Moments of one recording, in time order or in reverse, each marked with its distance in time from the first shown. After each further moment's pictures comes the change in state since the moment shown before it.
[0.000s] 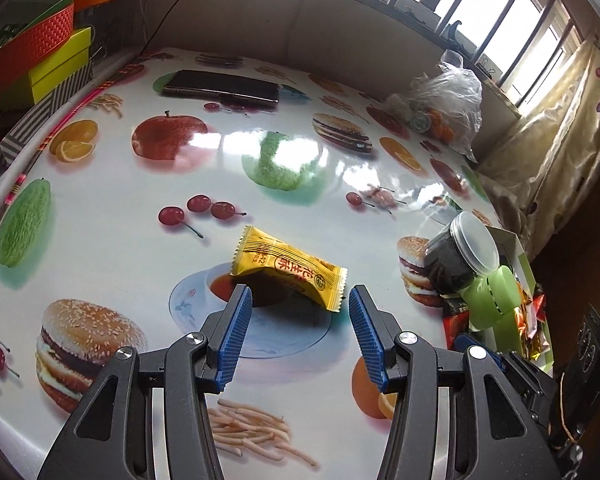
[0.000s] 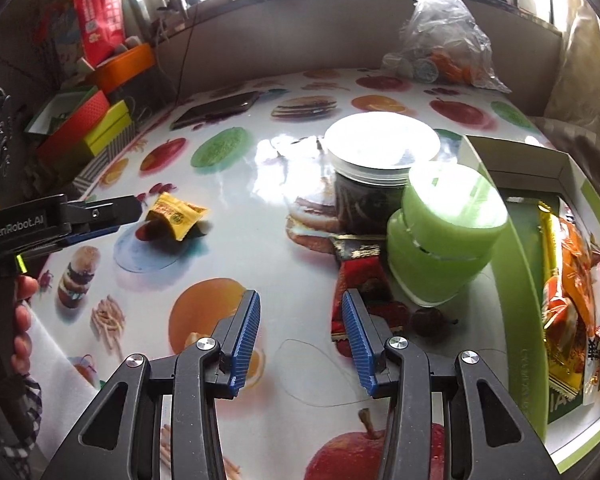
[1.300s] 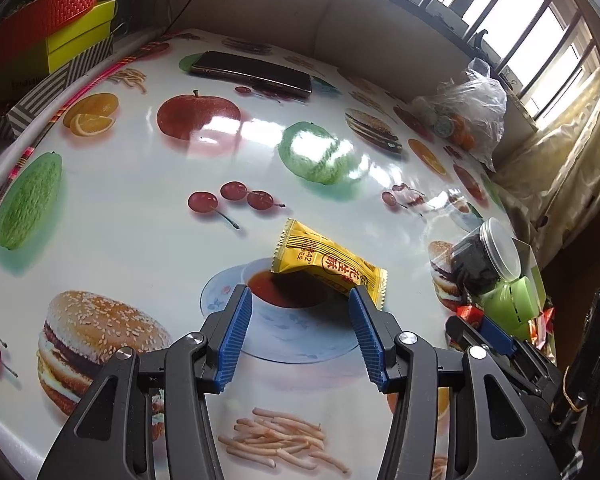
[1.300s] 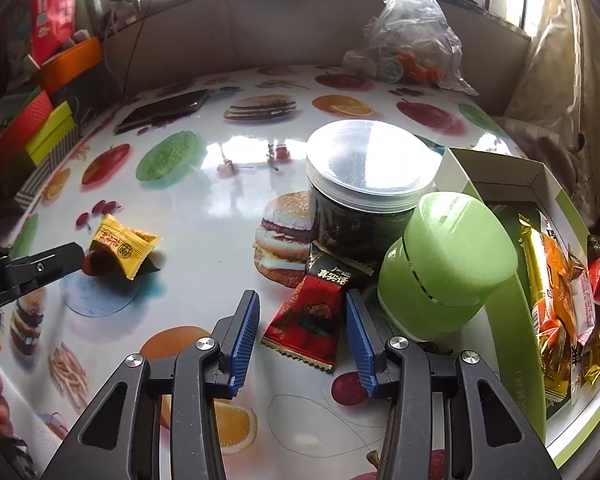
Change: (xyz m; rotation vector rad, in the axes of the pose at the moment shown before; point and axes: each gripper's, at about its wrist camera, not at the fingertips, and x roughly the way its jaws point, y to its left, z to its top) left arm 0.012 0.027 -0.001 -0.067 0.020 0.011; right arm 0.032 0.009 0.024 0.076 0.023 -0.252
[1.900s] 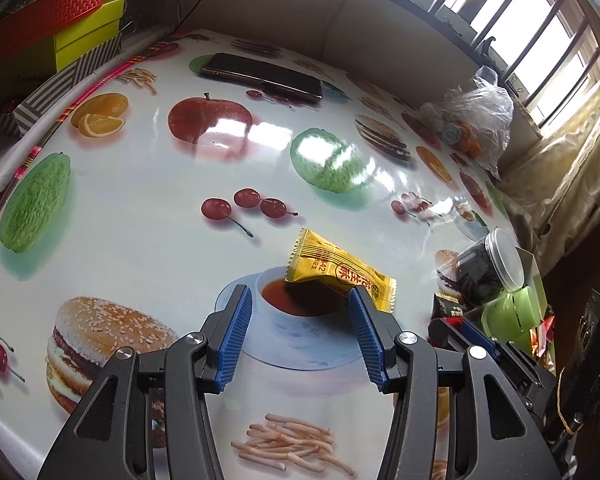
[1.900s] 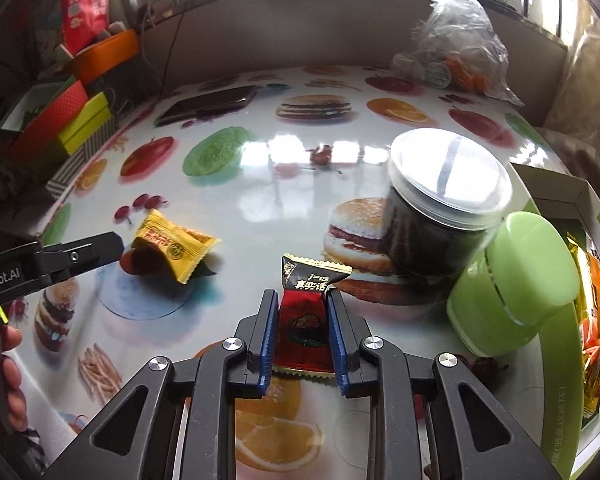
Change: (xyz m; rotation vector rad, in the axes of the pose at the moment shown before) left arm -0.002 0.008 0.006 -0.022 -0.006 0.009; right arm 0.005 0.033 0.006 -0.095 -0.017 0.134
